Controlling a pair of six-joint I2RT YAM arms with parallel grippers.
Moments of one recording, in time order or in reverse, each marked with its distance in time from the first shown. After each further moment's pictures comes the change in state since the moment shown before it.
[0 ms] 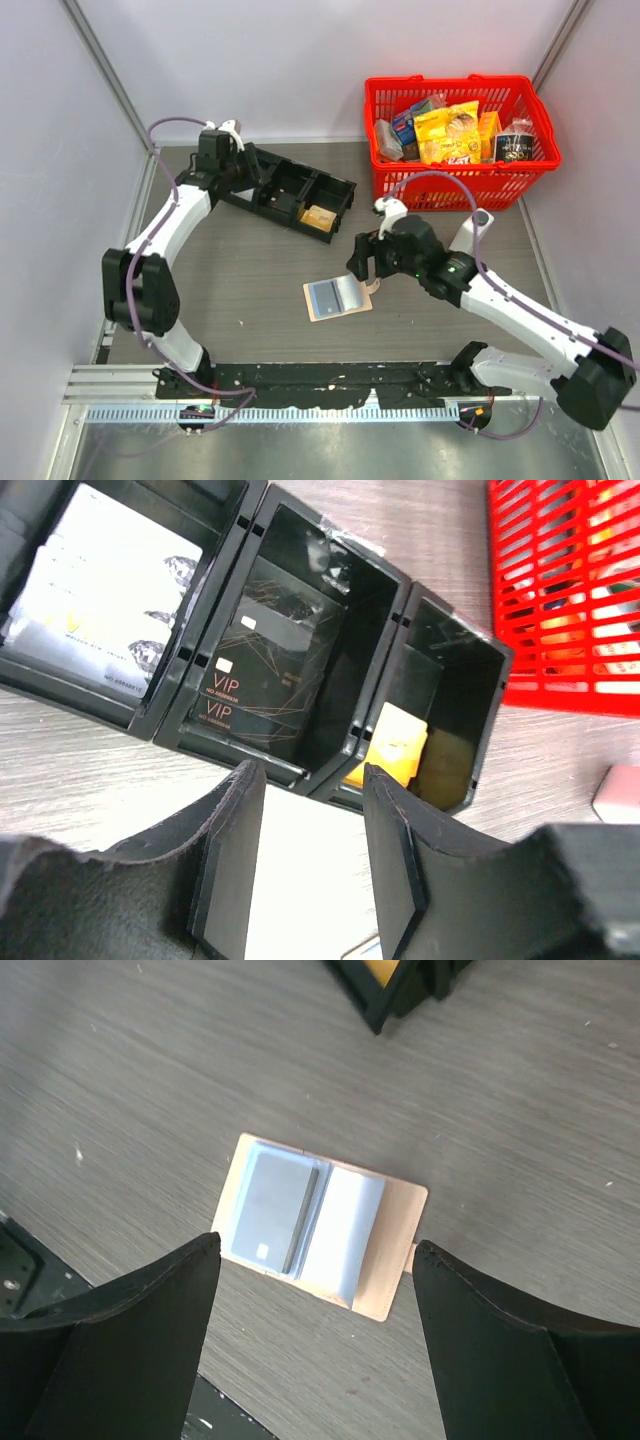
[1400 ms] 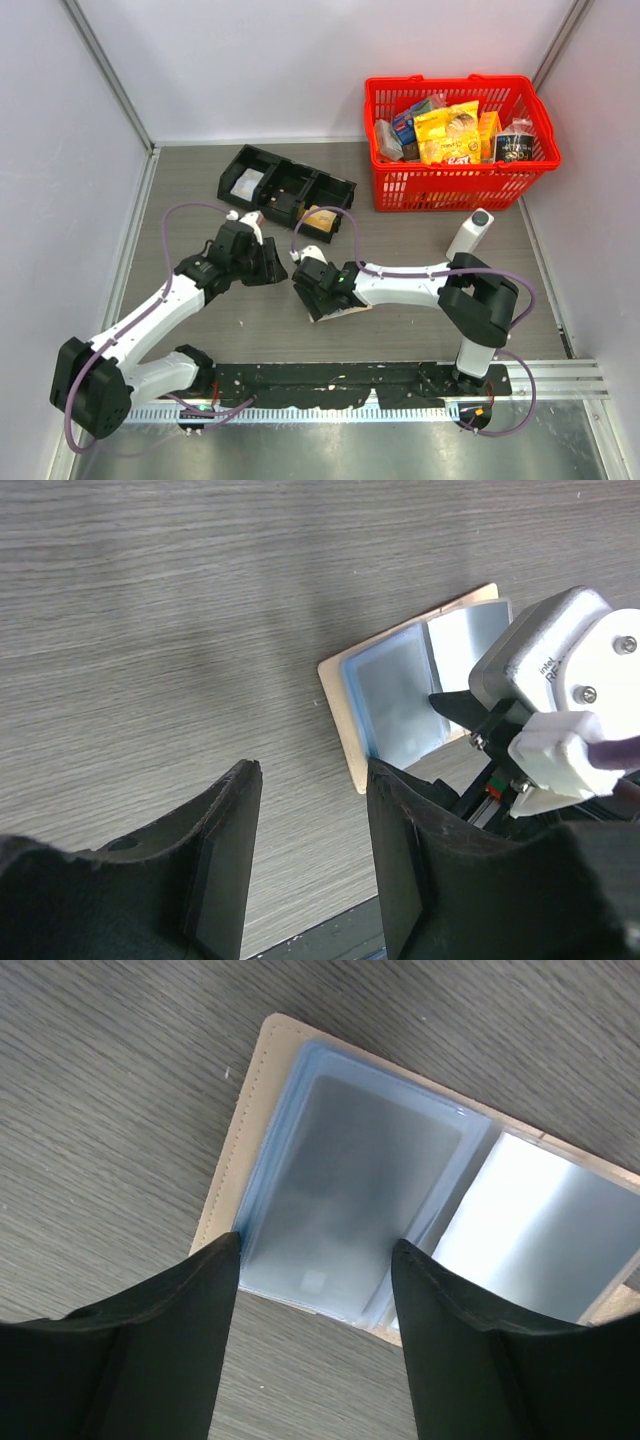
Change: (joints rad) left arm -0.322 -0.617 -0.670 -0.131 -0.069 -0.154; right arm 0.422 0.726 0.274 -0.109 0.297 0.074
